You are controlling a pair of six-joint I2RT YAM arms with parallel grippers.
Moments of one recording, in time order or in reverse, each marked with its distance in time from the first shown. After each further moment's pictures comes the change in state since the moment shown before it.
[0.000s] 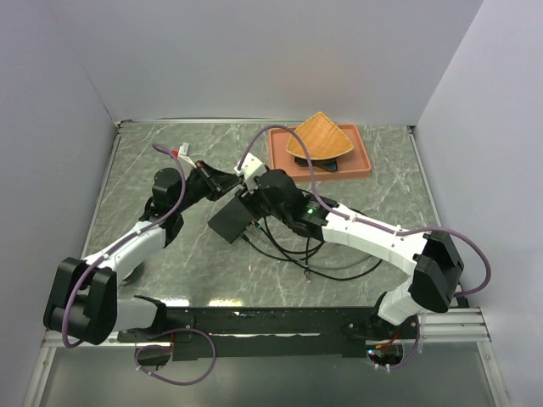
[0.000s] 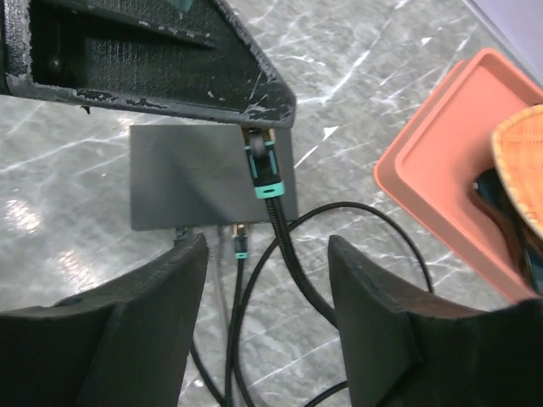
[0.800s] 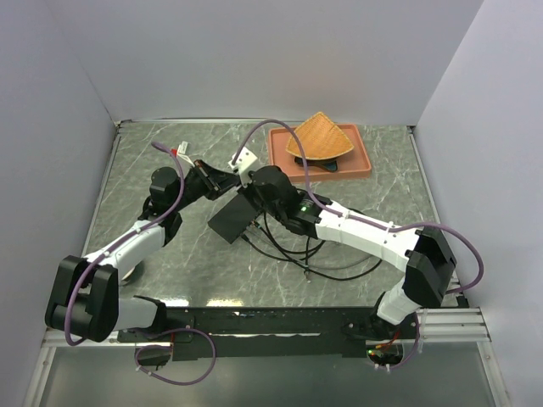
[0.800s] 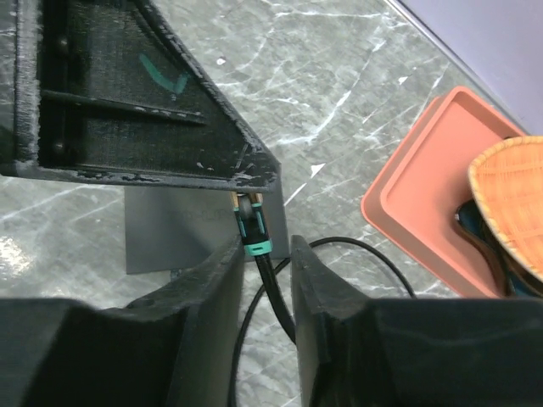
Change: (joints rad) left arm 0.032 0.022 -0.001 0.041 0.079 -0.016; right arm 0.006 0.055 0.048 0.084 0.053 -0.023
